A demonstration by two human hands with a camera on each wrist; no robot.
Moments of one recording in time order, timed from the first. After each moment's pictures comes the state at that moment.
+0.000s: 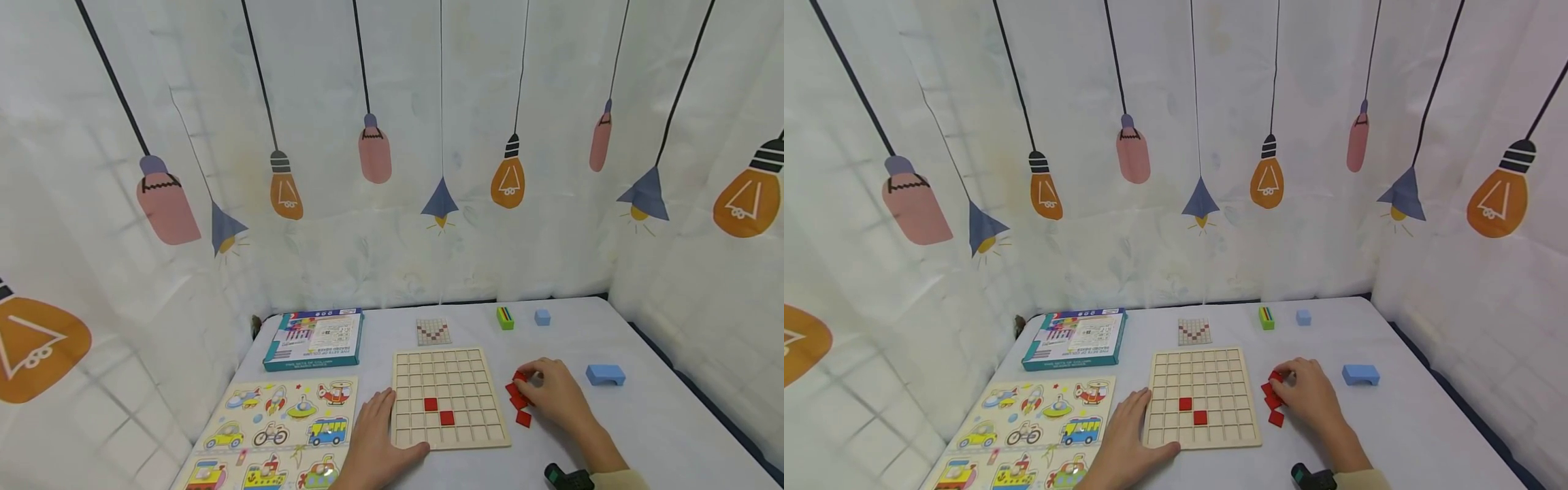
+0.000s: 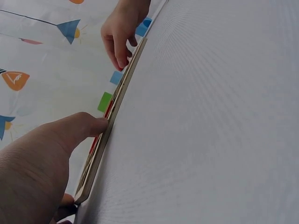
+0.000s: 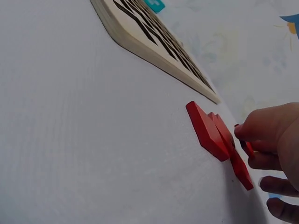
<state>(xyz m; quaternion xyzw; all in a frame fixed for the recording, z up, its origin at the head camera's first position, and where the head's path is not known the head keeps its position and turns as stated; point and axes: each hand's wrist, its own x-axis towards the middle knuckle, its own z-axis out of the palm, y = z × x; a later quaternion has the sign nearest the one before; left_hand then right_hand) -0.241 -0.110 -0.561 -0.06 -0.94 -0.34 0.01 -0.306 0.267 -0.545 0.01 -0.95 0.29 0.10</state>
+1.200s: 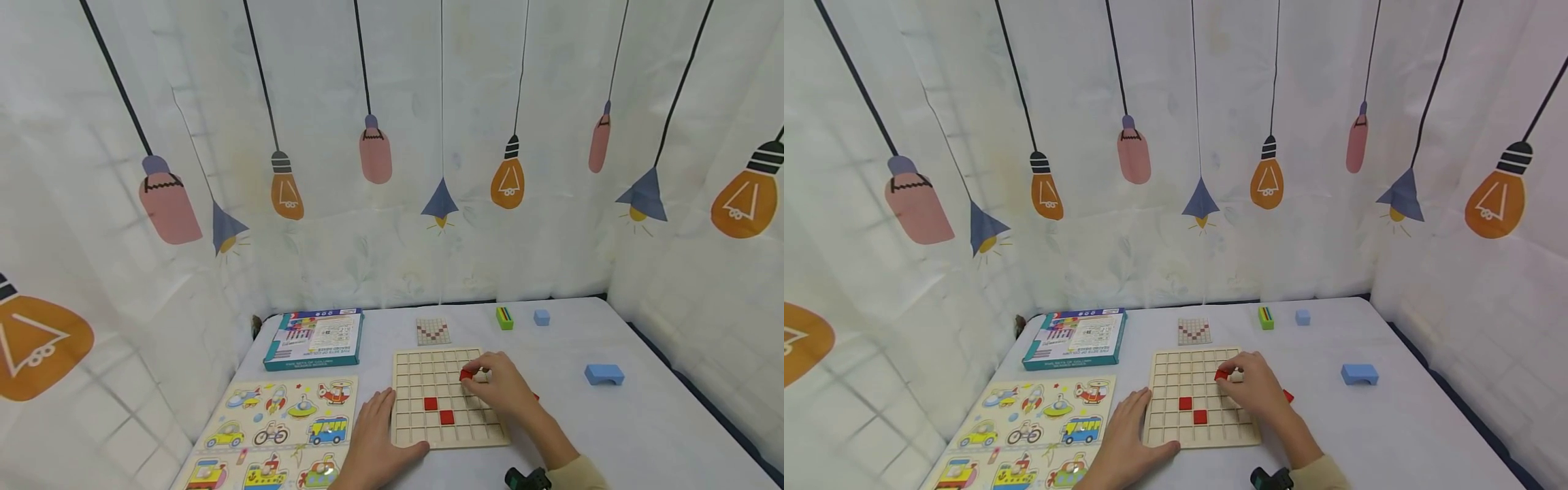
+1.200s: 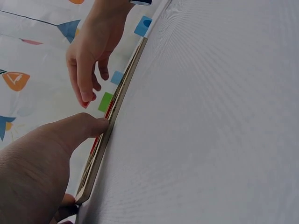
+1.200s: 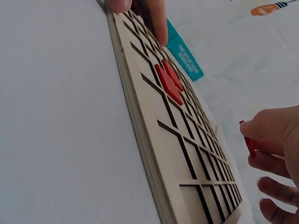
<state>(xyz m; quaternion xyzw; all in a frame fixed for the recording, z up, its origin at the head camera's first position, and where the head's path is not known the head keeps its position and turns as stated) -0.239 -0.111 -0.561 -0.06 -0.94 -0.34 0.01 -0.313 0.176 -0.527 0.09 -0.92 0.39 0.07</state>
